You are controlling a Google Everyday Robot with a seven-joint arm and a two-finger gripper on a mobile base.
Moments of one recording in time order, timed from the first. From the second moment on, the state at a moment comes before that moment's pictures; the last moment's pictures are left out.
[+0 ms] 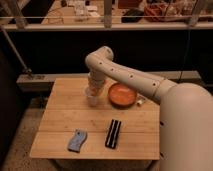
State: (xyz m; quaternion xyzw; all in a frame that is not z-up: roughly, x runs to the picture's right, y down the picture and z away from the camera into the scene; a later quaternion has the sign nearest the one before) arm -0.043 0.006 0.820 -0.22 -0.18 -0.37 0.89
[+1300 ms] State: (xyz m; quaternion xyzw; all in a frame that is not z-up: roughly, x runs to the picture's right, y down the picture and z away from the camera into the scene) arm -0.049 0.006 0.824 -0.22 -0.18 -0.35 0.89
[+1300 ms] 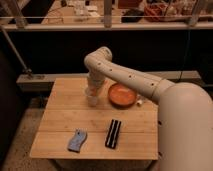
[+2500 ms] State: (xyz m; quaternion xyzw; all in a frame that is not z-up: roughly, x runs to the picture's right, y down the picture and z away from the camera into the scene) arm -0.053 0.006 0.827 -0.22 -0.17 -0.34 0.90
